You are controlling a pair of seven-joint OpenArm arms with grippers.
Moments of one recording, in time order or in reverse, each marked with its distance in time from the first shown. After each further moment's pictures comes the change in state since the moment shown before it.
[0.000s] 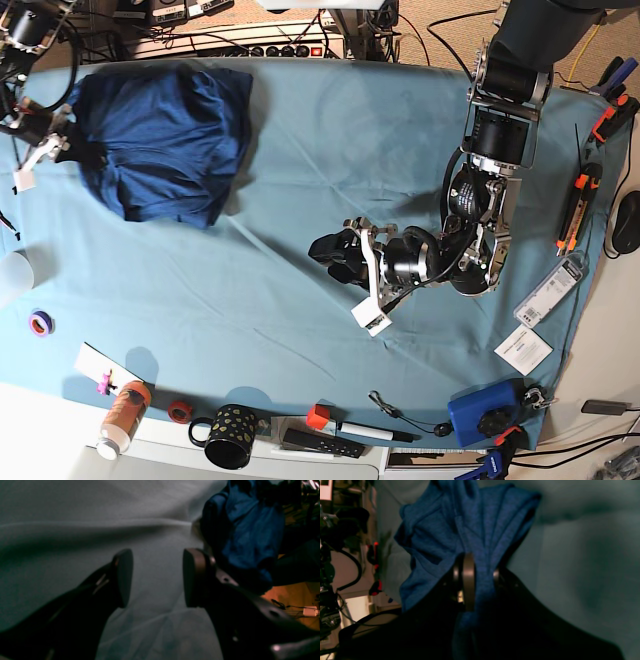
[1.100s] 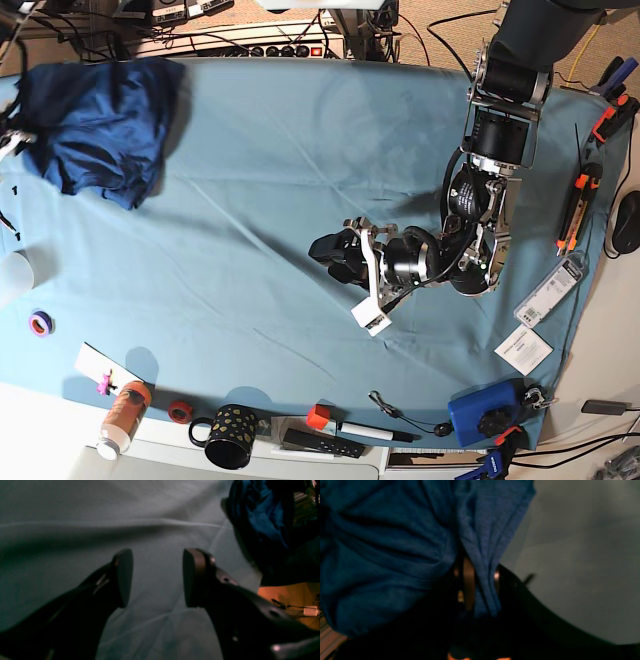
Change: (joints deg) left arm 0.0 0.0 0.0 0.0 0.2 0.0 0.0; right arm 1.2 10.8 -0.1 0.0 -28.6 0.0 3.5
